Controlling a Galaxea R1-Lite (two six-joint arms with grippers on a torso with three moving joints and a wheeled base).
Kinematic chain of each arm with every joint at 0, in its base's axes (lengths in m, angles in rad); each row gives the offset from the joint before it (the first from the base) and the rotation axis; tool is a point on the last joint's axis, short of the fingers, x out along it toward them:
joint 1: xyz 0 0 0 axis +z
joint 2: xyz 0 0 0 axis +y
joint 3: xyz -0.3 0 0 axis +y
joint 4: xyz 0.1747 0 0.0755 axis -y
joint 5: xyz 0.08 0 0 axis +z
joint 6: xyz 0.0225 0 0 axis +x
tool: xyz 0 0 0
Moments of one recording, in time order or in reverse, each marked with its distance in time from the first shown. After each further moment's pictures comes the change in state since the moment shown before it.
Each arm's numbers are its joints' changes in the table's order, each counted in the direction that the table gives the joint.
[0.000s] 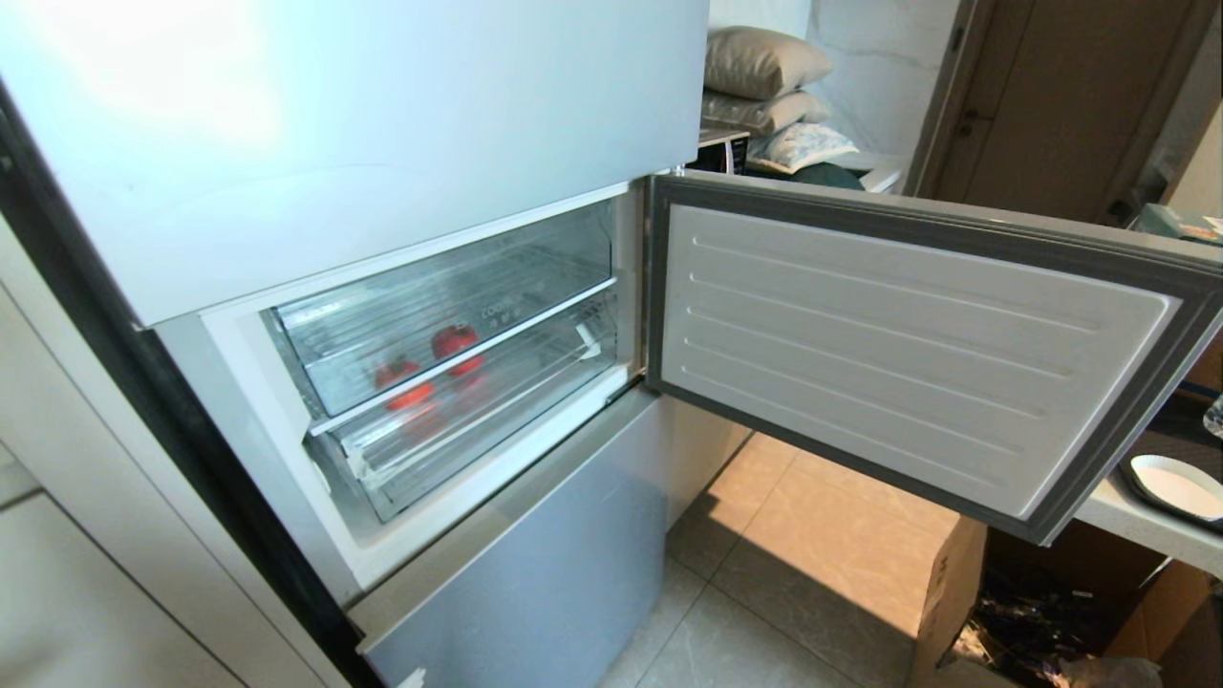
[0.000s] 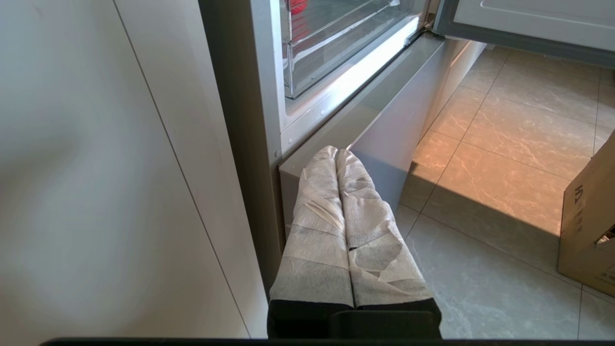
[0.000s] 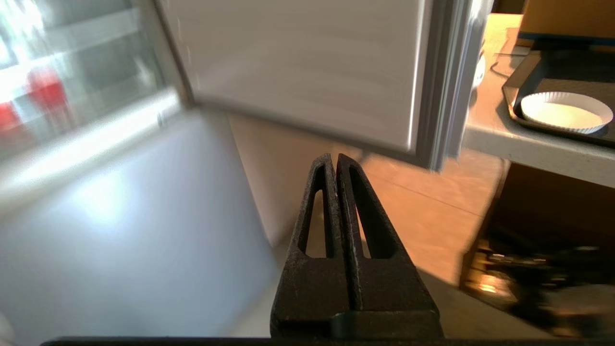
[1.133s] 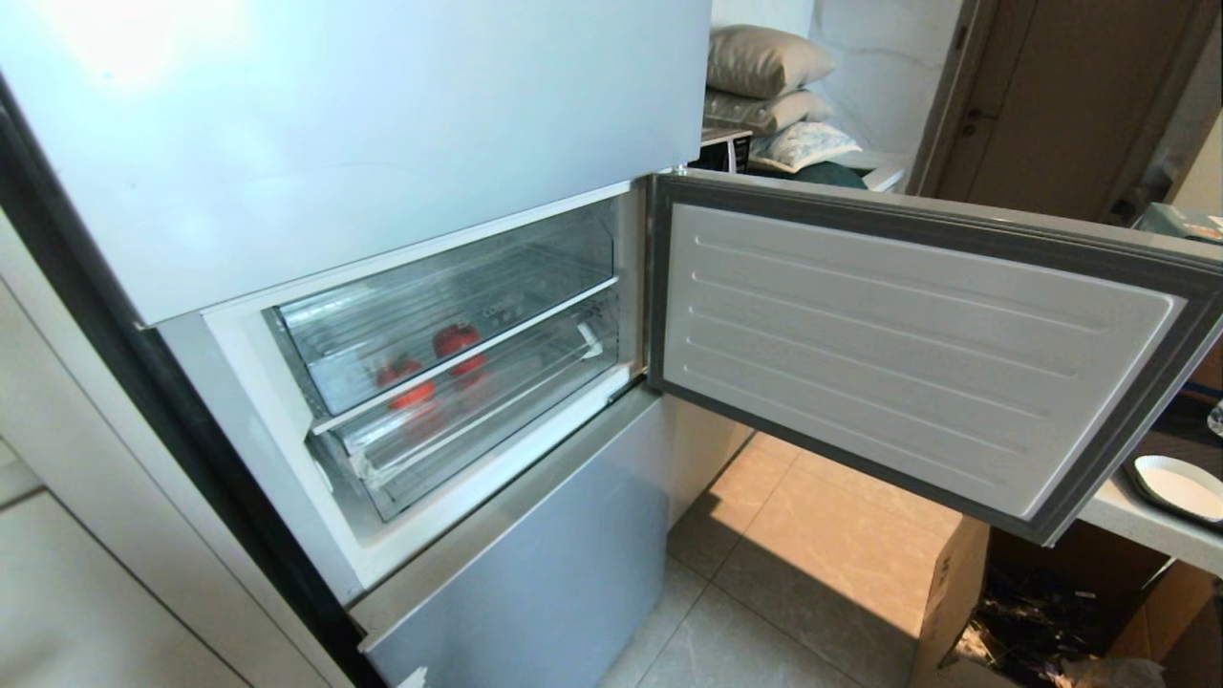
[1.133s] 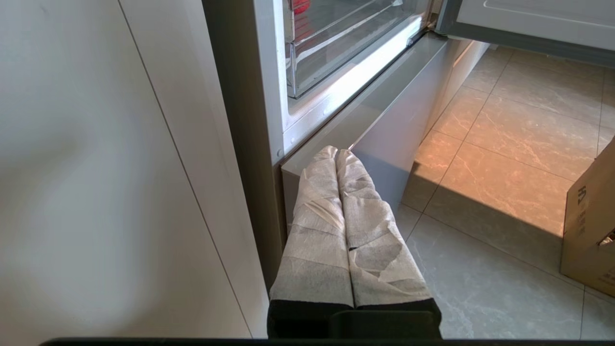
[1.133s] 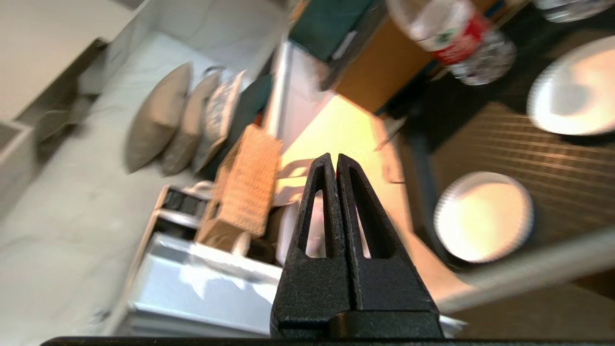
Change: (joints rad) left arm 0.000 0.000 0.000 0.000 0.000 0.000; right arm -1.009 1.465 -0.666 0.727 0.463 0.873
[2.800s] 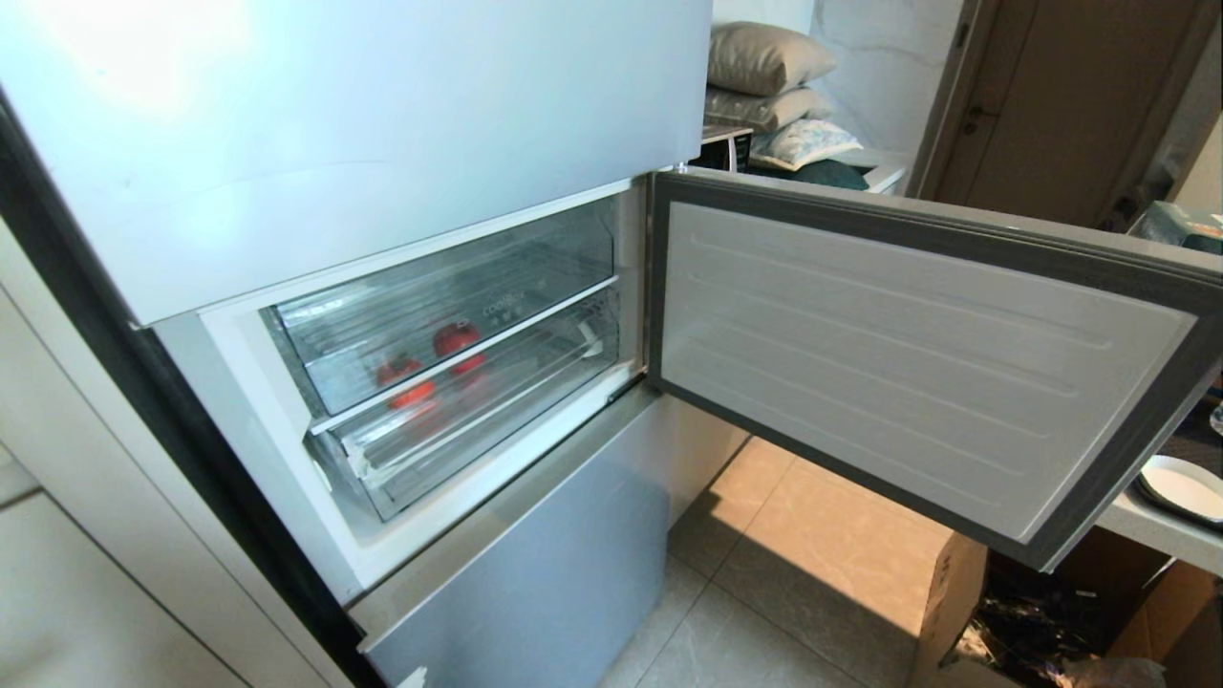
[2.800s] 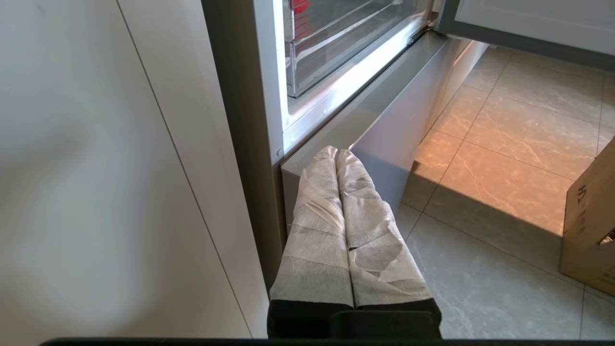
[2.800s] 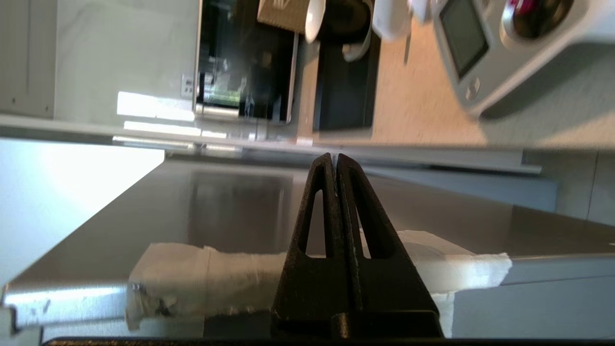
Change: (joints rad) left arm 0.000 0.000 0.000 0.000 0.000 0.000; right arm 0.320 0.257 -0.322 -0.300 0.430 0.066
